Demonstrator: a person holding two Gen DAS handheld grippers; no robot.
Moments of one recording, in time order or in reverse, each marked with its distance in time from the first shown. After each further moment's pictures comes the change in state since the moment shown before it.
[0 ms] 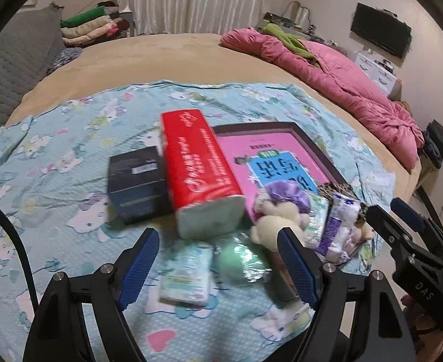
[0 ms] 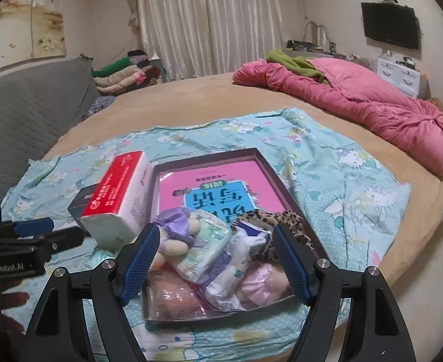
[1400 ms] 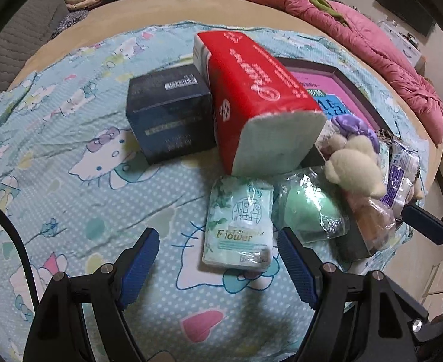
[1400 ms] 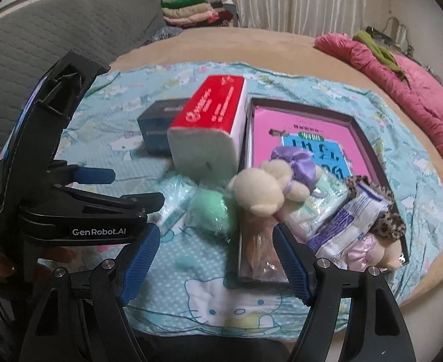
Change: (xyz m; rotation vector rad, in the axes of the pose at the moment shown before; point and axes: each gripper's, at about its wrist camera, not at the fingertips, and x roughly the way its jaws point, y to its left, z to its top) left arm 0.063 0.040 -0.040 -0.008 0.224 0.069; right arm 0.036 0.092 -0.041 -0.264 0.279 0.194
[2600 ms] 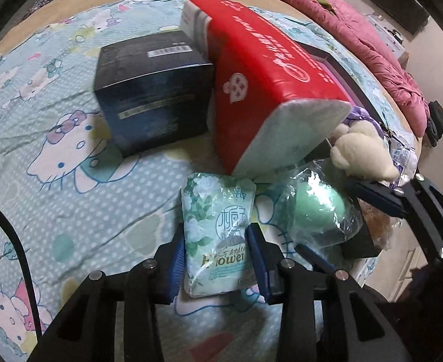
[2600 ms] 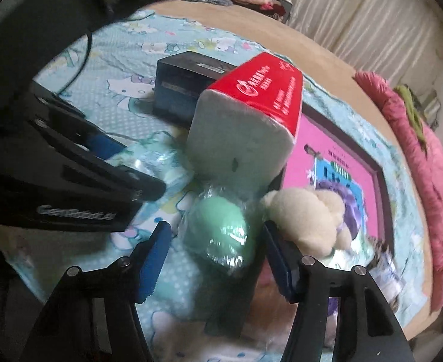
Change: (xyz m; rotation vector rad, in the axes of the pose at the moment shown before) left arm 0.036 0.031 0.013 0.010 0.099 -0.169; right arm 0.082 0.049 0.012 -0.425 0.087 -0.146
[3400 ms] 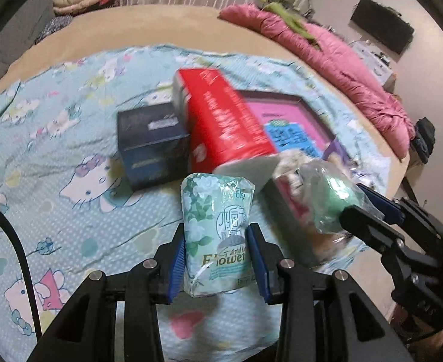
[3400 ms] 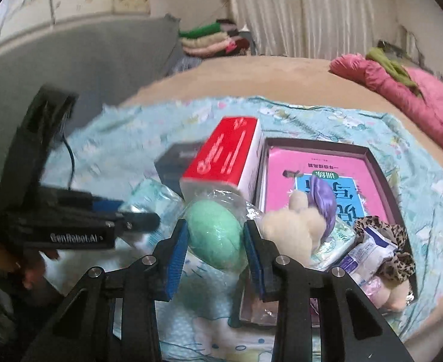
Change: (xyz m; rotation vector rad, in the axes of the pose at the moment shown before) left arm -0.078 -0.032 -0.014 0.010 -0.191 -0.011; right arm -0.087 -0.087 -0.030 0.473 -0.309 0.254
